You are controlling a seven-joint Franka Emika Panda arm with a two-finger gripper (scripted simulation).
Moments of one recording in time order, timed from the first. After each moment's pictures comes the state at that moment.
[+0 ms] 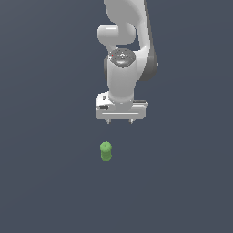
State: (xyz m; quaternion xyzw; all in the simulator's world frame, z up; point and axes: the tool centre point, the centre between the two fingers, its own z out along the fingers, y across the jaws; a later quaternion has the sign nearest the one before) arm -0.008 0.016 0.179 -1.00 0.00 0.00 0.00
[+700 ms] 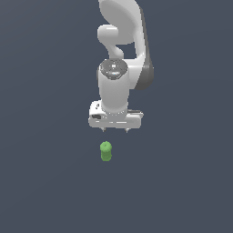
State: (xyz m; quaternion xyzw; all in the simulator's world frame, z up) arm 0.028 -0.006 0.169 -1.00 0.02 0.00 0.00
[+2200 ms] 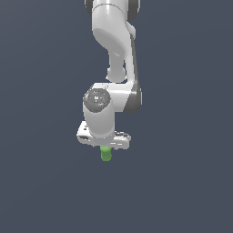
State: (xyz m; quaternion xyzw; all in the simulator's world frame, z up) arm 0.083 -0.049 0.116 -1.00 0.07 0.00 0.00
